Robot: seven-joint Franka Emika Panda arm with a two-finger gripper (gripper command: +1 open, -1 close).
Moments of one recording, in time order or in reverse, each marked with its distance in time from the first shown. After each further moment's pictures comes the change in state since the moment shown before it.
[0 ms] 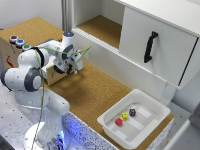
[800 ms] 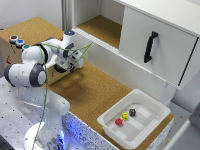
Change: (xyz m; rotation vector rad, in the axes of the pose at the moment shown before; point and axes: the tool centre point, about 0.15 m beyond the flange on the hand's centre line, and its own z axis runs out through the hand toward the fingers) arm -0.002 -0.044 0.006 0.076 -0.050 -0.085
